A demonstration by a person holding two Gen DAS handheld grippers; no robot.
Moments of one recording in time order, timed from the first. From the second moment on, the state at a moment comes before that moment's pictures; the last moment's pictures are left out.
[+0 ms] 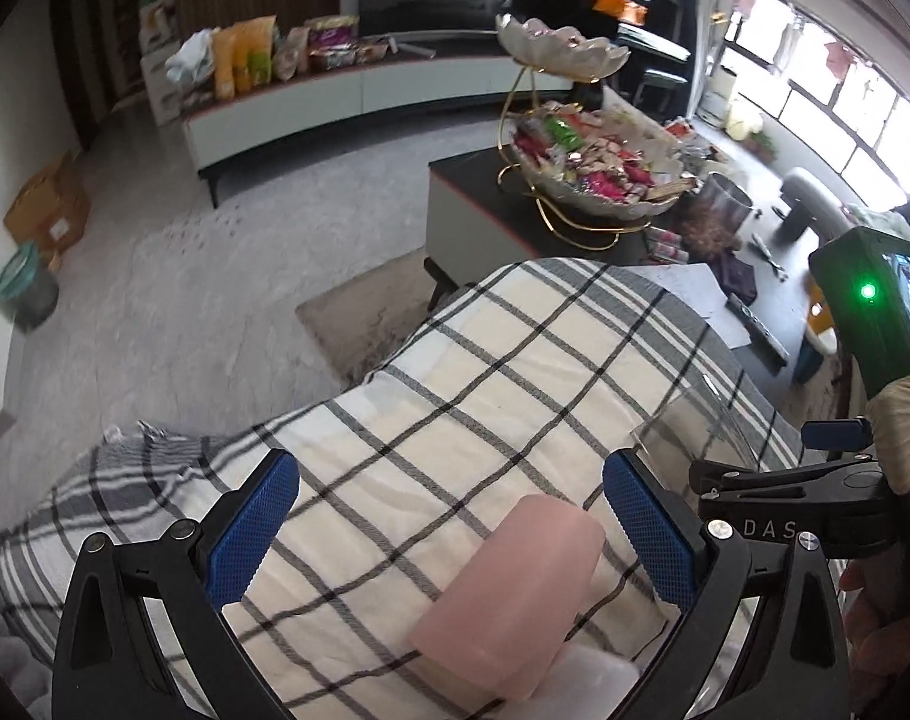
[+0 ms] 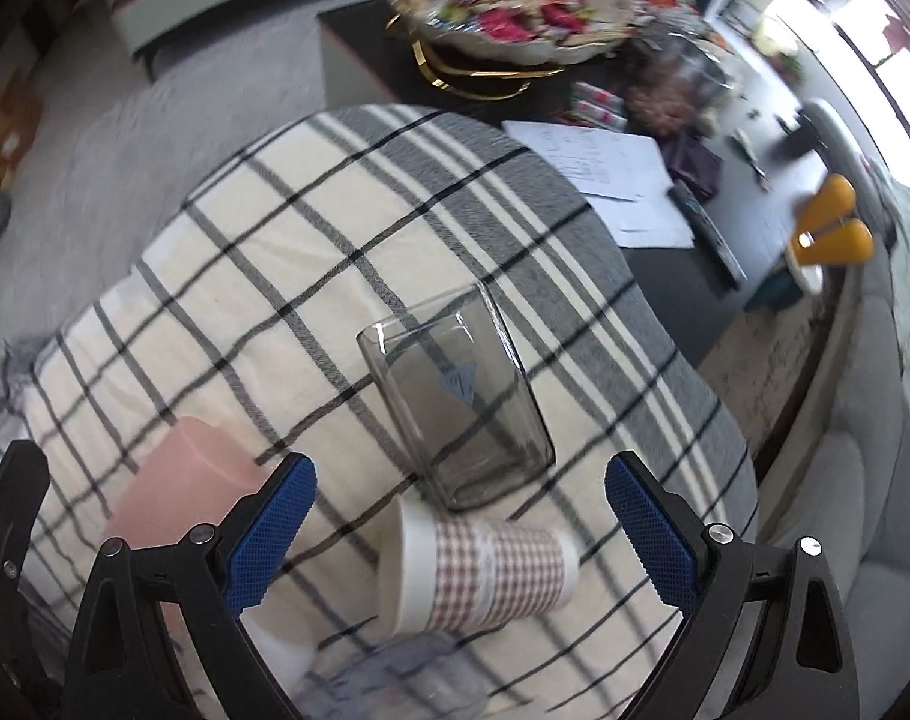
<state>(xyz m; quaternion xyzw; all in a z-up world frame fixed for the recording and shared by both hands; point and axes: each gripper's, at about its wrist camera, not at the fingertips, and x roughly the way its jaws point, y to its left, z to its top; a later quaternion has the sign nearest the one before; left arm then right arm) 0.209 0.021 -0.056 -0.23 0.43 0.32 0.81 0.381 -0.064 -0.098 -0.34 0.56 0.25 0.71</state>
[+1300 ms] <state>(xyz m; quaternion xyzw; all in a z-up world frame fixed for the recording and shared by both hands) 0.224 0.034 -0.050 -0.26 0.43 0.31 0.81 0.396 -0.048 -0.105 -0.34 0.57 0.27 0.70</state>
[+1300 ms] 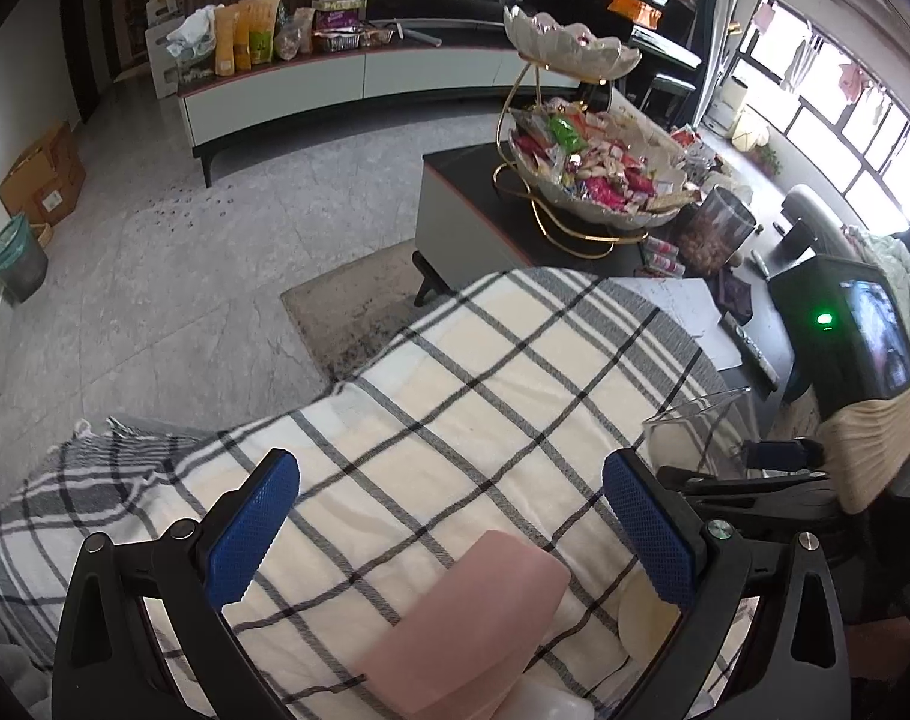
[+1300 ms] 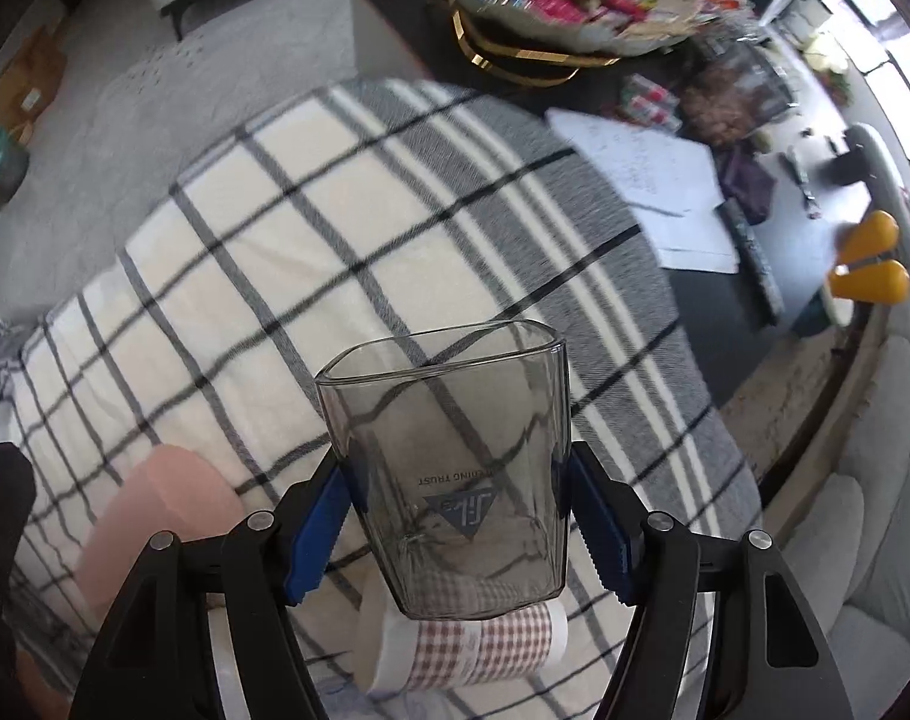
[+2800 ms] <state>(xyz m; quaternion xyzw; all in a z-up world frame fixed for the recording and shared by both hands) 0.035 0.119 -0.034 -0.05 0.37 0.06 0.93 0.140 -0.079 -0.174 0.11 0.72 0.01 0.68</state>
